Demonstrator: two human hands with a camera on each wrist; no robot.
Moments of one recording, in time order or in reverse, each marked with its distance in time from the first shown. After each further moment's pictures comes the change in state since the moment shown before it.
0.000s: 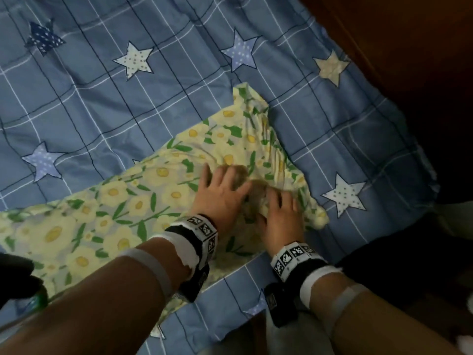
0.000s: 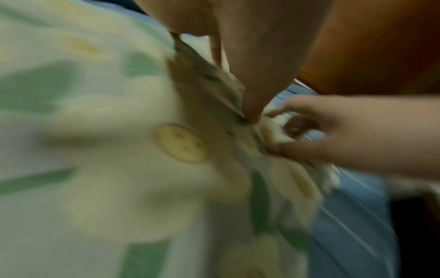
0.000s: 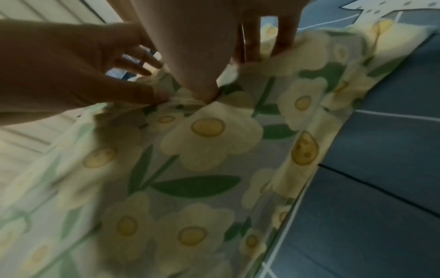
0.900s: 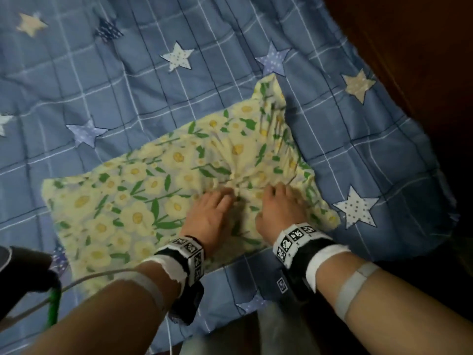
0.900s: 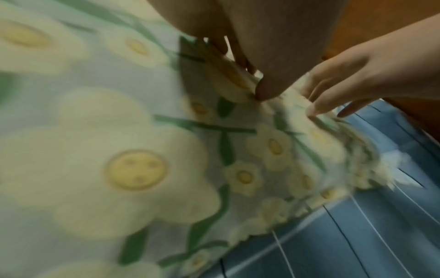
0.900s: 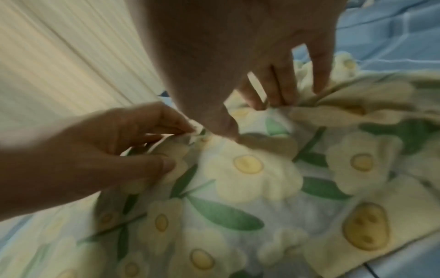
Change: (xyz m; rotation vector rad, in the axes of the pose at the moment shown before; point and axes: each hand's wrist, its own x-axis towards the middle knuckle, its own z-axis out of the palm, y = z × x) left_hand -0.072 0.000 0.059 -0.311 0.114 -0.204; right_hand 0.003 -0.021 -0.036 -0.282 -0.234 -0.262
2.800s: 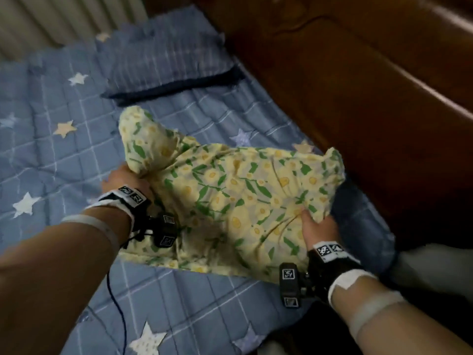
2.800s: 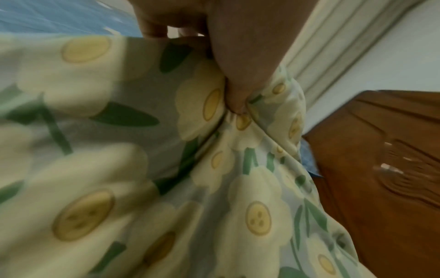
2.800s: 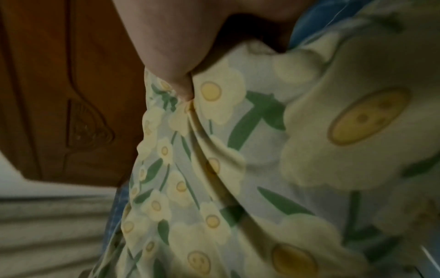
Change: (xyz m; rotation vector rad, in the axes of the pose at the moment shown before) left_hand 0.042 -0.074 -0.246 -0.067 0.241 -0.843; right_hand -0.062 0.098 -0.096 1.141 0.460 0.707
